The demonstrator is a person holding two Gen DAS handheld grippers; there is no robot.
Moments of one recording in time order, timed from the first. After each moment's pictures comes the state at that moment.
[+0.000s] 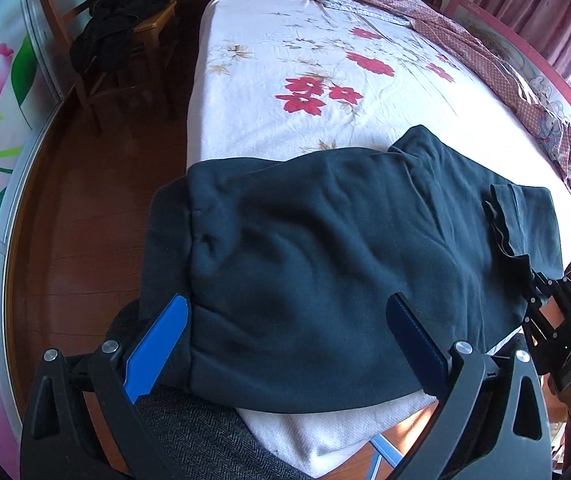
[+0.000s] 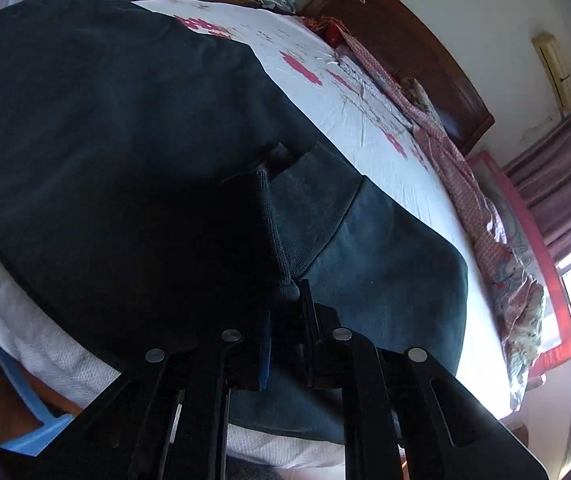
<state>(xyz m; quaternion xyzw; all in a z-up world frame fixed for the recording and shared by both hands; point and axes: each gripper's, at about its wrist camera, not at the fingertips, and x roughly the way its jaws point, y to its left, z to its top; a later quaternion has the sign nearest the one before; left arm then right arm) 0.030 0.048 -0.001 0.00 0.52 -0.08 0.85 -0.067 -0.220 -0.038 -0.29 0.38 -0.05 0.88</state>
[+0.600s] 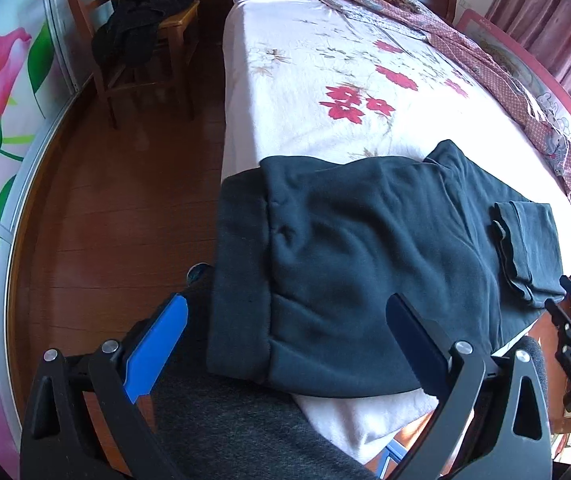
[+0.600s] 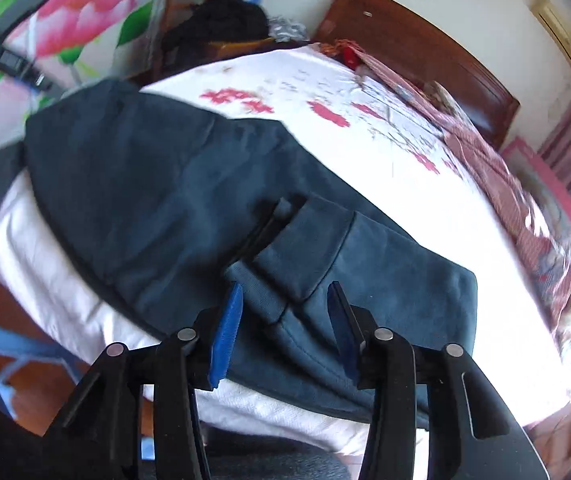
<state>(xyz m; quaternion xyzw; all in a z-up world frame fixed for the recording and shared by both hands) 0.023 0.100 -0.005 -0.03 0.51 -0.07 0.86 -0.085 -0.224 0.028 -0.12 0.39 0.02 0.91</state>
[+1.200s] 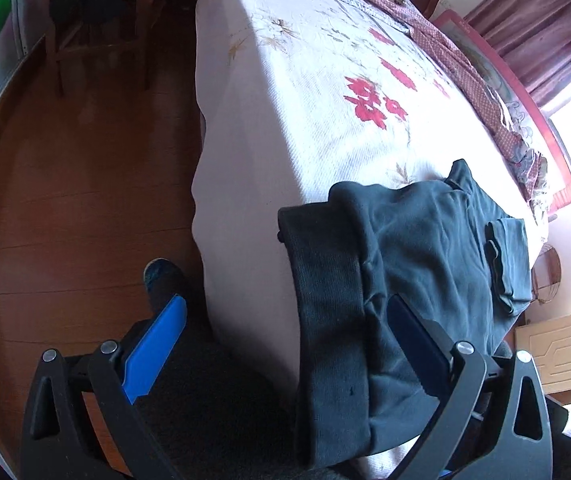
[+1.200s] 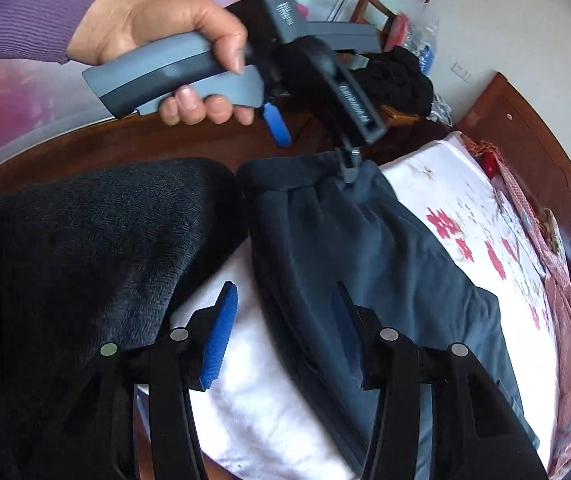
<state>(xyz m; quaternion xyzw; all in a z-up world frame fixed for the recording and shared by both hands) 0.106 0.155 -0.051 -0.10 0.55 -0.18 0.81 -0.074 0.066 0.006 -0.33 0.32 0.25 0.85</state>
